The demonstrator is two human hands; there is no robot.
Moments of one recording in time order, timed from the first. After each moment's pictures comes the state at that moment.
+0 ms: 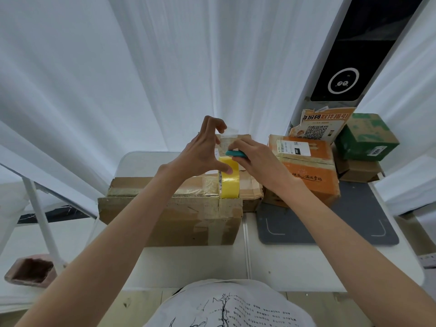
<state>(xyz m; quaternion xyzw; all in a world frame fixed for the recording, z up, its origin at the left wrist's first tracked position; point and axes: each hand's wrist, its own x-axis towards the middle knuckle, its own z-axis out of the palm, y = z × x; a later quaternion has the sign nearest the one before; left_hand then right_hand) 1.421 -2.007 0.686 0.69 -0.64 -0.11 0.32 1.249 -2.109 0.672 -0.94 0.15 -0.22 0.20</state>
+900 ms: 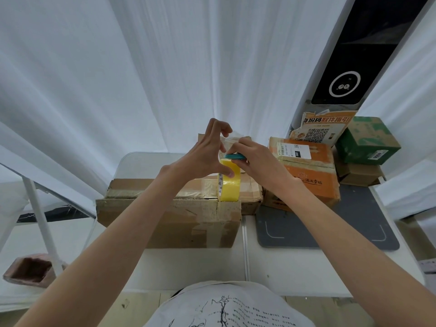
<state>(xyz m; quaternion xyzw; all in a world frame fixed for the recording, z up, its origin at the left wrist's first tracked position) 1.416 -2.016 0.687 0.67 -0.66 -0.15 0.32 1.251 -2.113 0.677 -0.95 0.16 -0.19 0.19</state>
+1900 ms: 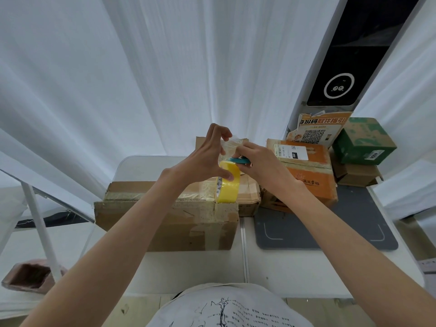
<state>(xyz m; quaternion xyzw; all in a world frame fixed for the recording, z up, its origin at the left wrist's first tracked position) 1.410 -2.019 0.683 0.67 -0.66 -0.17 0.31 1.237 -2.118 0.680 -0.95 0.19 -0.17 0.19</state>
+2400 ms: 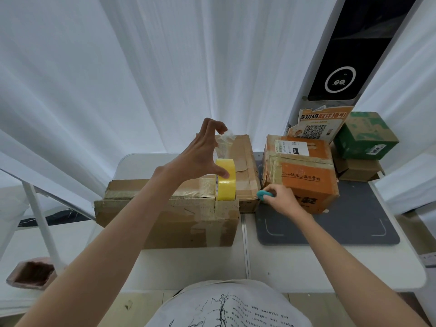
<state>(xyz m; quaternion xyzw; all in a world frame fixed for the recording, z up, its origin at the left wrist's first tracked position) 1.419 -2.011 0.686 0.67 -0.67 -0.13 0.30 1.175 -2.141 0.543 -0.80 0.45 -0.03 0.39</state>
